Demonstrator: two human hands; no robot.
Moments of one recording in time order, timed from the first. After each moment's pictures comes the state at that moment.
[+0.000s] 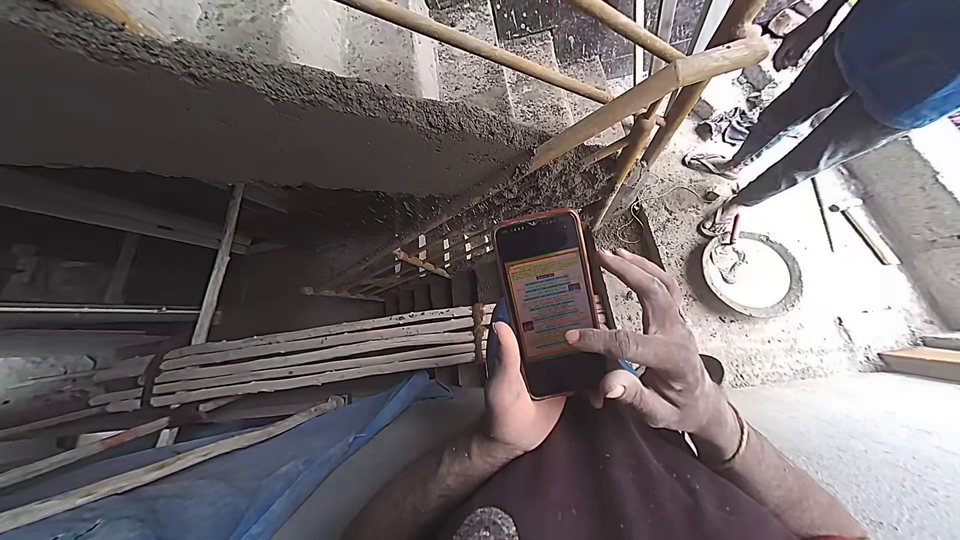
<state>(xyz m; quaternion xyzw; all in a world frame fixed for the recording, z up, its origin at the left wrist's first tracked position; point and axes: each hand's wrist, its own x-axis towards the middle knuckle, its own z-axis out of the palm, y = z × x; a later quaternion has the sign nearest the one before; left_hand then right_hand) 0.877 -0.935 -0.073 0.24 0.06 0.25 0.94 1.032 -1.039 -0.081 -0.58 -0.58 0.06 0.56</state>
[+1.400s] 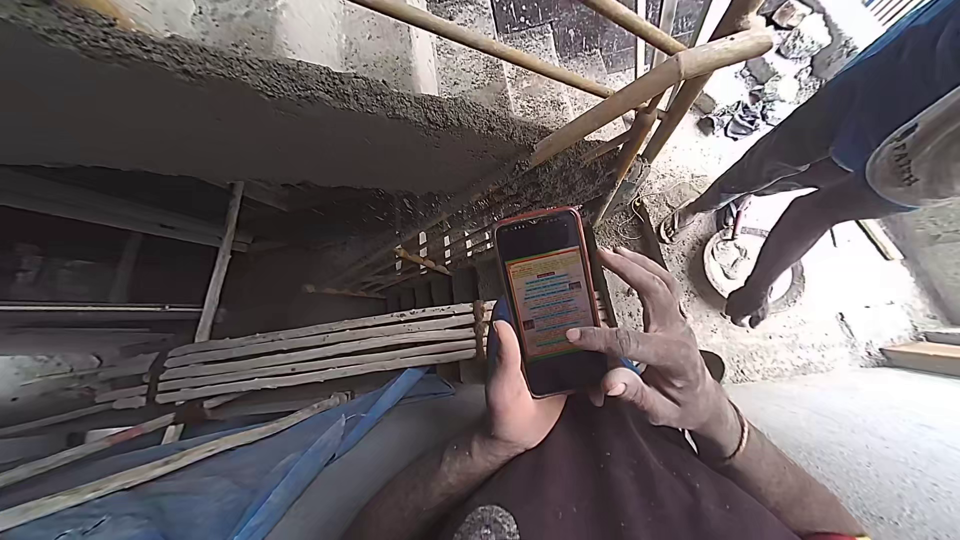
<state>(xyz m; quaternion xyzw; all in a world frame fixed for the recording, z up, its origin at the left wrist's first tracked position) 0.877 -0.935 -0.076 0.23 0.06 0.25 0.94 1.032 -1.041 -0.083 -0.59 -0.58 0.06 0.56</state>
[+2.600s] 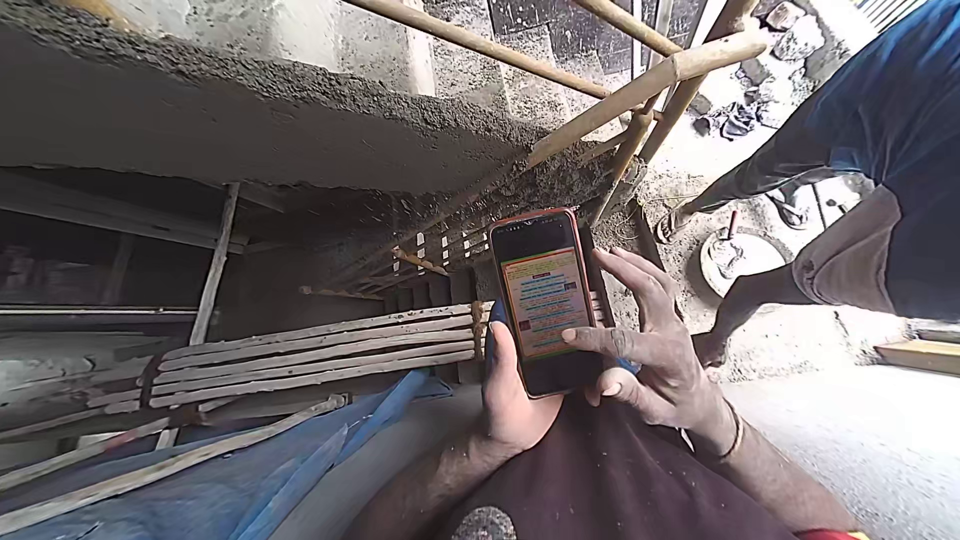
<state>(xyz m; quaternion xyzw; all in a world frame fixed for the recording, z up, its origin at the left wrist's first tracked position) 0.877 -0.936 -0.074 0.24 0.07 0.26 0.93 1.031 -1.040 -0.082 -0.59 -0.58 0.06 0.56</state>
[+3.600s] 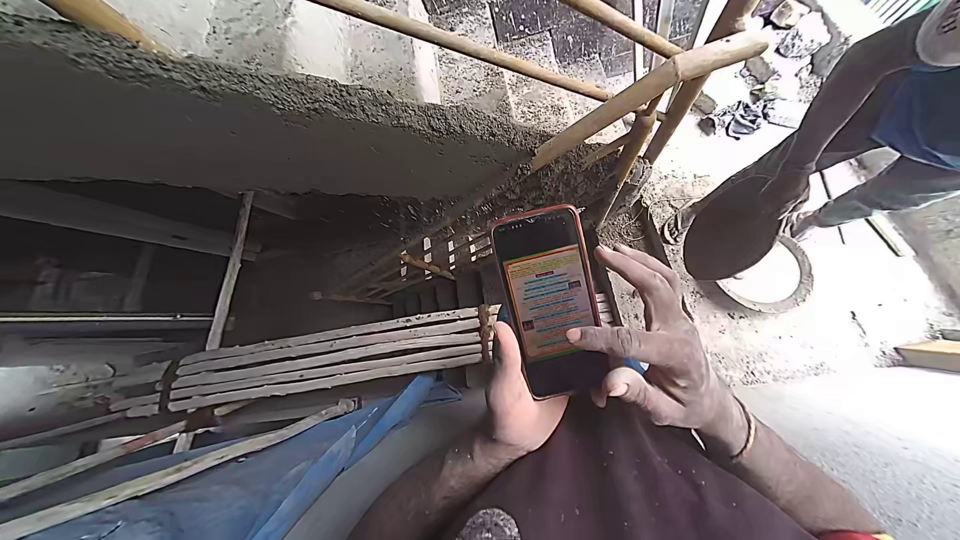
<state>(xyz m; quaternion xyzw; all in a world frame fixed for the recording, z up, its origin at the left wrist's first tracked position) 0.874 -0.934 -0.066 0.25 0.05 0.25 0.94 1.029 -1.039 -0.075 -0.58 -0.58 0.06 0.56</state>
